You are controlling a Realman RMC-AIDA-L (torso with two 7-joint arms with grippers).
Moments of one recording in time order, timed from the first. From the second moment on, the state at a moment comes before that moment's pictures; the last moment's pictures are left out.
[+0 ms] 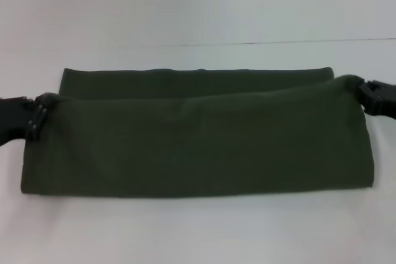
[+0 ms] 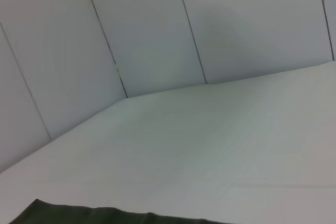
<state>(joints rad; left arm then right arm) -0.55 -2.17 0.08 0.75 2.22 1.30 -1.06 0.55 2.09 -0.09 -0.51 -2.11 -1.29 1.27</state>
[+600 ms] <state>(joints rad) -0.69 -2.17 0.30 0.67 2.21 0.84 -1.21 0.70 2.08 -0.17 -0.49 -2.10 -0.97 1.40</state>
